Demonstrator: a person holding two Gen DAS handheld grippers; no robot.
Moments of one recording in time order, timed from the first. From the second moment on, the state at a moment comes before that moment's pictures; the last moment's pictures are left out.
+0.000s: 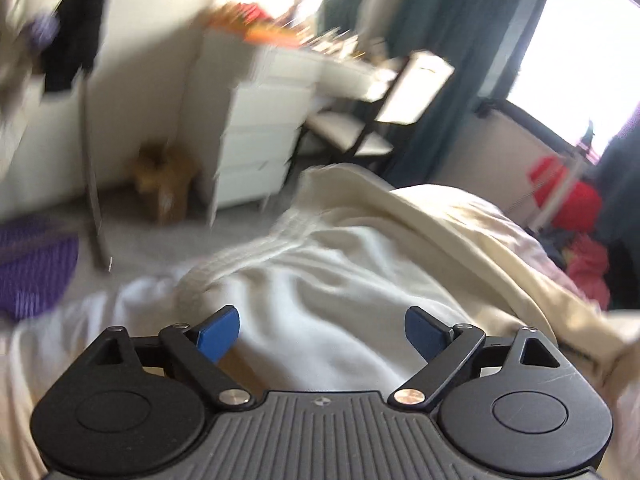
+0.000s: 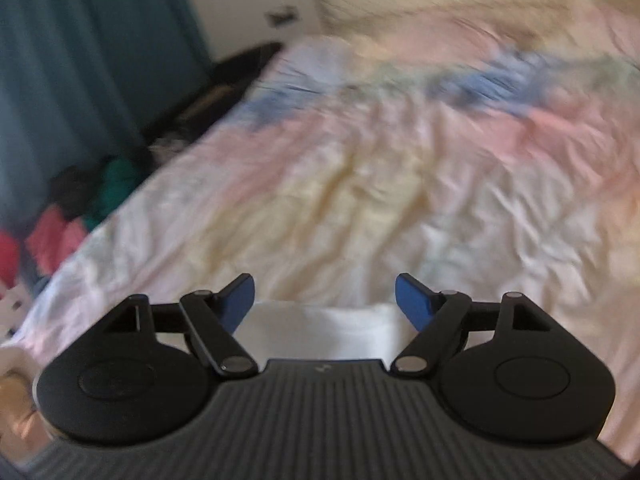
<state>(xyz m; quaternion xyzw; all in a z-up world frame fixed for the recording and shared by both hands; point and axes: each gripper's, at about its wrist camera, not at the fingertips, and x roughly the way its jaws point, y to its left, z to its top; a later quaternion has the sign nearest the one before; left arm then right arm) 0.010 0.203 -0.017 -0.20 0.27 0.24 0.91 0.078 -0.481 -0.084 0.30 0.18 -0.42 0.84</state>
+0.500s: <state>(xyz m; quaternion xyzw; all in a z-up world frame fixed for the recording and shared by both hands) 0.010 0.068 -0.030 -0.04 0.21 0.00 0.98 0.054 -0.289 -0.042 0.18 0.18 -0.05 0.97</state>
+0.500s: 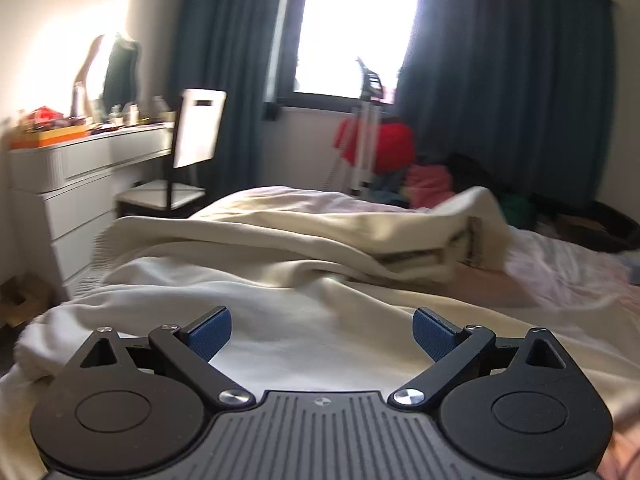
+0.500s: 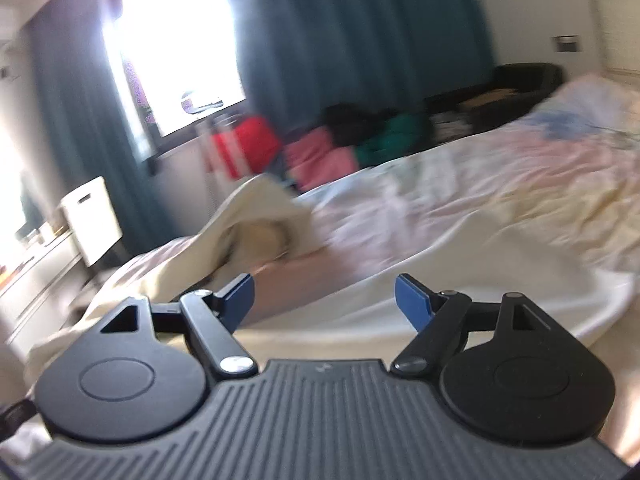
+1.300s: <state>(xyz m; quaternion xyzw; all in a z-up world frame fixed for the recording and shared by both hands) 0.098 -0.025 -0.025 -0.03 0.17 -0.06 0.98 0.089 -0.280 -0.080 0.22 0.22 0.01 0.95</state>
